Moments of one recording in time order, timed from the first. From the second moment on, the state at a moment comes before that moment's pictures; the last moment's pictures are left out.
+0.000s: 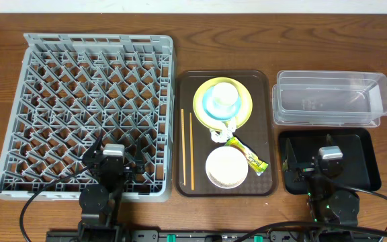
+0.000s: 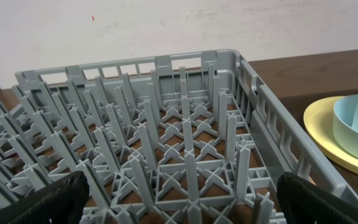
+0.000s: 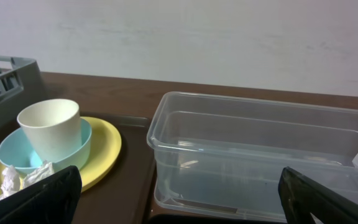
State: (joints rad) left arm -0.06 0.06 0.02 -0.11 -0.01 0.09; right arm 0.10 0.01 0.01 -0.07 -0.01 0.00
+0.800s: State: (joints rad) left arm -0.06 0.45 0.85 -0.83 0.22 -0.03; right arm 0.10 0.01 0.01 -0.07 -0.01 0.00
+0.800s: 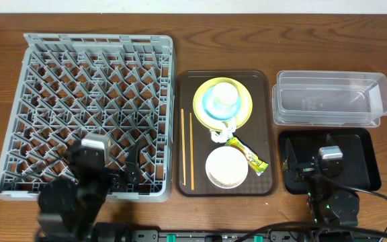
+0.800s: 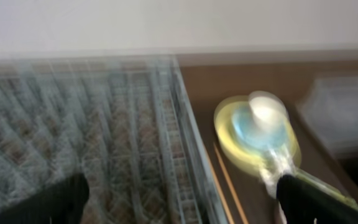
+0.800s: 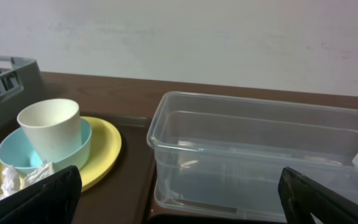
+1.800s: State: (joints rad) left arm -0.11 1.05 1.16 -1.28 0.39 -0.33; right arm 0.10 0.01 0.01 -0.07 -0.01 0.00
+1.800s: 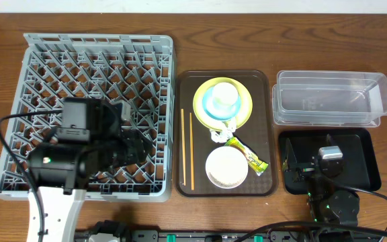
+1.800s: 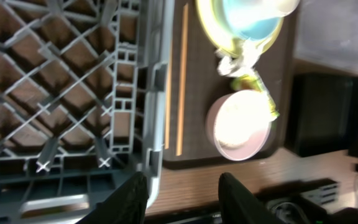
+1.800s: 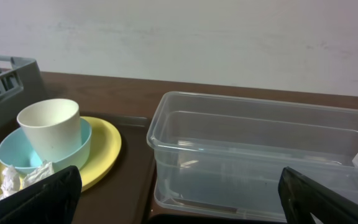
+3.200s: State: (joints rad) left arm -0.75 1.57 1.08 -0.88 -0.12 -0.63; right arm 0.10 0.01 0.01 -0.07 -0.01 0.00
